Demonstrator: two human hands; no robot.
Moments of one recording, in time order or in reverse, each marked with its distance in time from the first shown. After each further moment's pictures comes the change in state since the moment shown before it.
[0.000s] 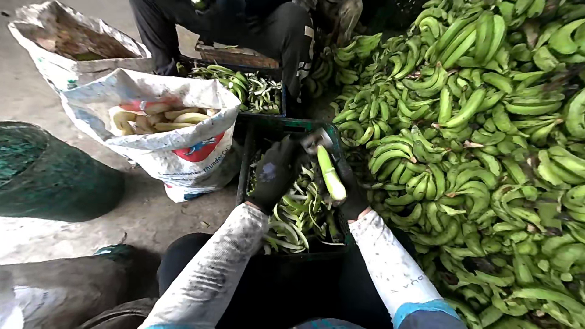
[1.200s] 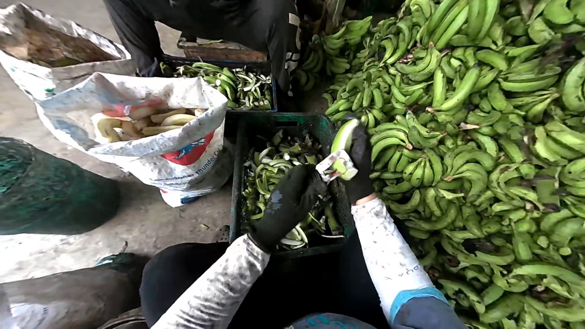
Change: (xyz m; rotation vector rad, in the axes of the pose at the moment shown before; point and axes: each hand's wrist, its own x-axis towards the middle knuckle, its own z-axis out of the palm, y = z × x) left_hand -0.054 0.035 0.015 -0.271 -0.086 0.131; right_hand 0.002 -0.014 -0.008 -0.714 0.325 -0.710
